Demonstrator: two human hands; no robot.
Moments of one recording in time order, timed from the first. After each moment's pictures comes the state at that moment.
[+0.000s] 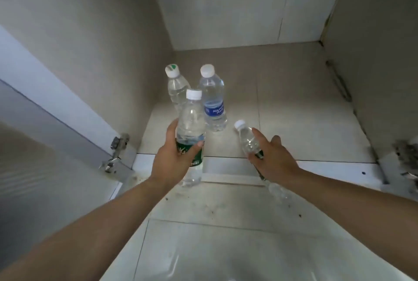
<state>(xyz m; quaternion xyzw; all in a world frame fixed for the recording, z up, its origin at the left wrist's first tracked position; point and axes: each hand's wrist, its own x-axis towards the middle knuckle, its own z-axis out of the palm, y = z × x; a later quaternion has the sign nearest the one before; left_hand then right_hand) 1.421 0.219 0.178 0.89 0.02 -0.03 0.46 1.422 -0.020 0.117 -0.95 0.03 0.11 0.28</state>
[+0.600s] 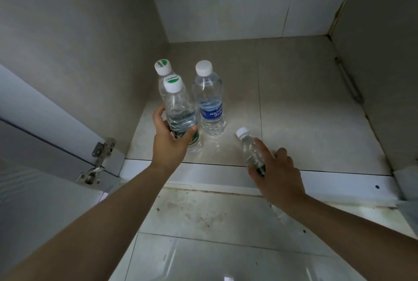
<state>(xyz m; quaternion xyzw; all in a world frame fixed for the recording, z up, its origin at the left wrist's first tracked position) 1.484 0.208 0.149 0.83 0.03 0.05 0.56 1.414 -0.015 0.087 -0.98 0.06 0.01 0.20</state>
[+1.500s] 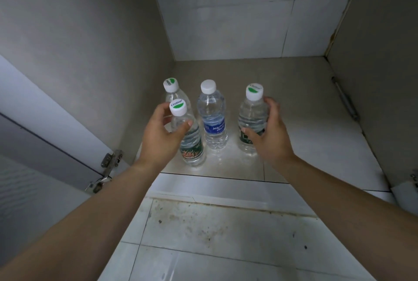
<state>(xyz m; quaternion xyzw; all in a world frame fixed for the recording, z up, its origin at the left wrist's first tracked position) 1.493 0.216 0.205 0.87 0.01 0.11 0.48 1.494 -0.011 0.159 -0.83 0.01 -0.12 0.54</state>
